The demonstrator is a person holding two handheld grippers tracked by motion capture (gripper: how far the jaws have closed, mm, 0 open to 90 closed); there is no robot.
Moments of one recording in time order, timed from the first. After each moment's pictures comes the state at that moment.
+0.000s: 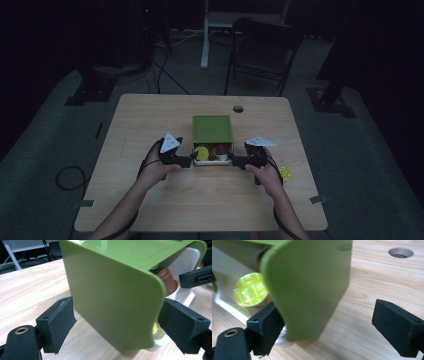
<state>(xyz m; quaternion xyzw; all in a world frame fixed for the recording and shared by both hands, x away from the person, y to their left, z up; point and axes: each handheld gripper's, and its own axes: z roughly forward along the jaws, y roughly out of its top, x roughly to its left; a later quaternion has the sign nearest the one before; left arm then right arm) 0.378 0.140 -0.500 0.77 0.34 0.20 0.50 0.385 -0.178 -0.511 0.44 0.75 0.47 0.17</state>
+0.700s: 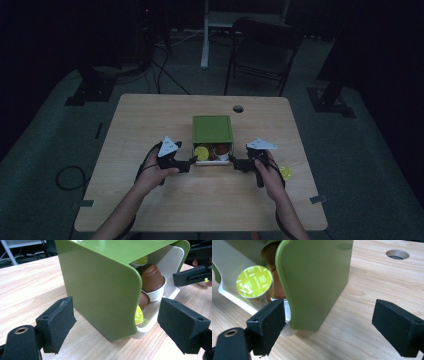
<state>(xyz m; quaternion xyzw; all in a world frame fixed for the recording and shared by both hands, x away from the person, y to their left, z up) 0.361 0.145 -0.496 0.78 0.34 0.19 0.49 0.374 -0.181 -0.510 0.43 0.76 0.45 0.19</state>
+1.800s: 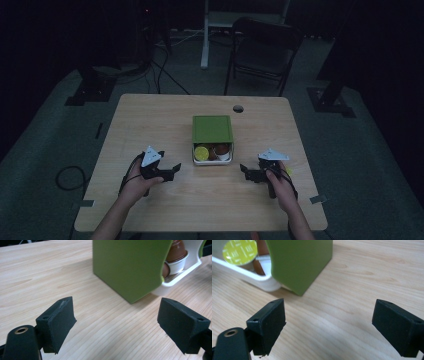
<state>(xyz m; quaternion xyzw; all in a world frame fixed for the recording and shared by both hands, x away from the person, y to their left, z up) 0.333 0.195 -0.516 0.77 0.40 0.21 0.46 0.344 -0.218 -0.525 0.45 0.76 0.42 0.20</state>
